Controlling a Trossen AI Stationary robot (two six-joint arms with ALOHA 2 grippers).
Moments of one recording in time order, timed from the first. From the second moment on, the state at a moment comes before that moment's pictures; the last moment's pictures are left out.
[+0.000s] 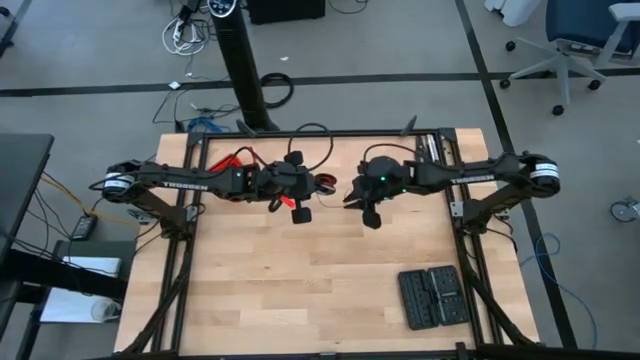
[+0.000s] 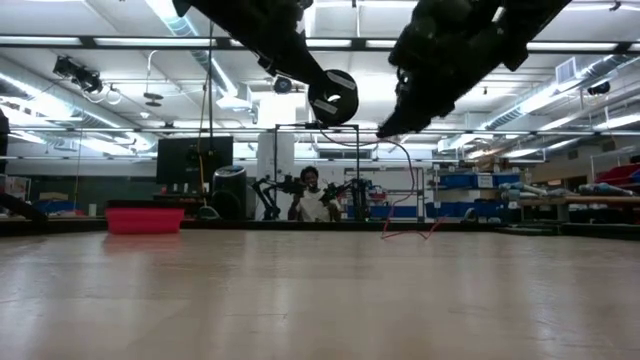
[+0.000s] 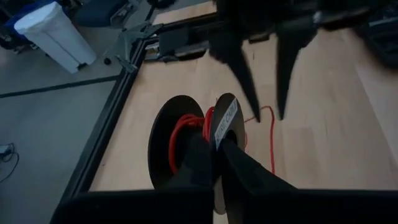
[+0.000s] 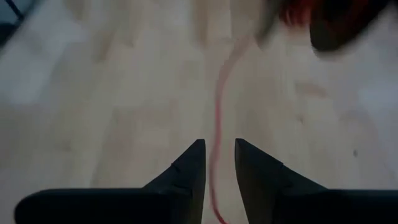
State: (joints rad) left arm 0.06 1.47 1.10 -0.14 -0.25 0.20; right arm -0.18 1.36 0.81 -0.09 -0.20 -0.11
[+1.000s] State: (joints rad) left arm 0.06 1.46 1.10 -0.17 -0.25 0.15; right arm -0.13 1.41 0.80 -0.21 -0.04 -0.17
